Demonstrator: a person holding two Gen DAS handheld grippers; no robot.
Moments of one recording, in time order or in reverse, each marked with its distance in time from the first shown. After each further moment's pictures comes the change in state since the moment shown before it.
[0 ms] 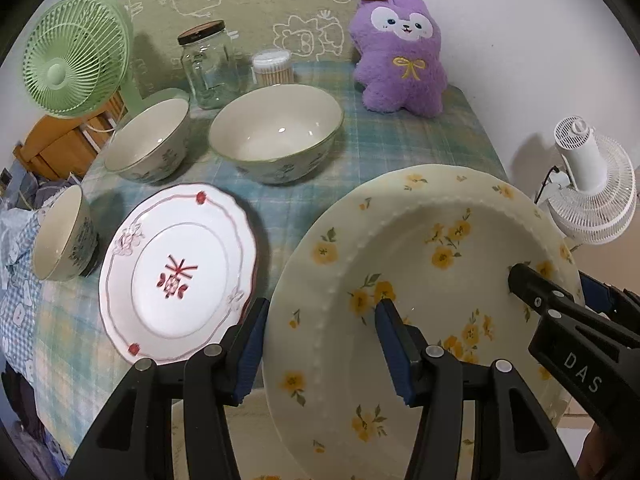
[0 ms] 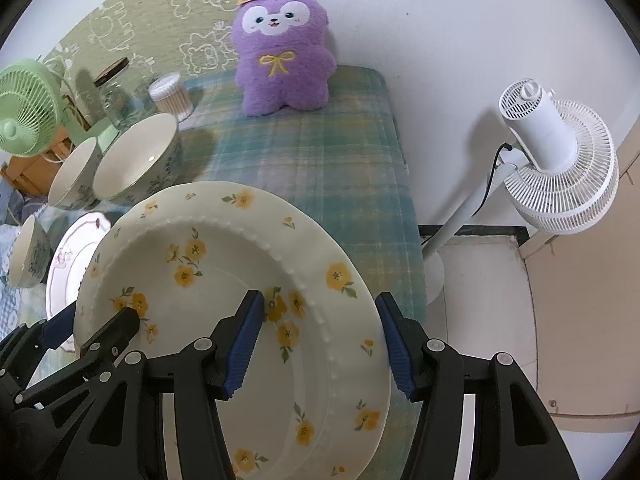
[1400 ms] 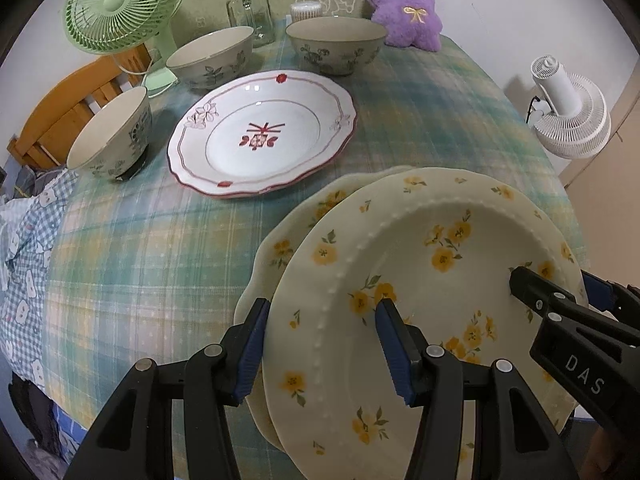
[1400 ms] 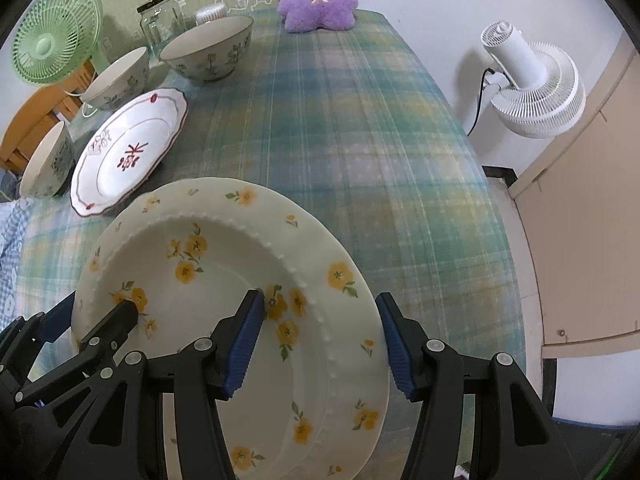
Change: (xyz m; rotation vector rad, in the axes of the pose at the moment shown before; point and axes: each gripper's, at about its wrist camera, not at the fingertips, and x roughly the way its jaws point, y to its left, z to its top) left arm -0.027 0.095 -0.129 0.100 0.055 -0.037; right arm -0.032 0.098 -0.147 0.072 0.093 -0.064
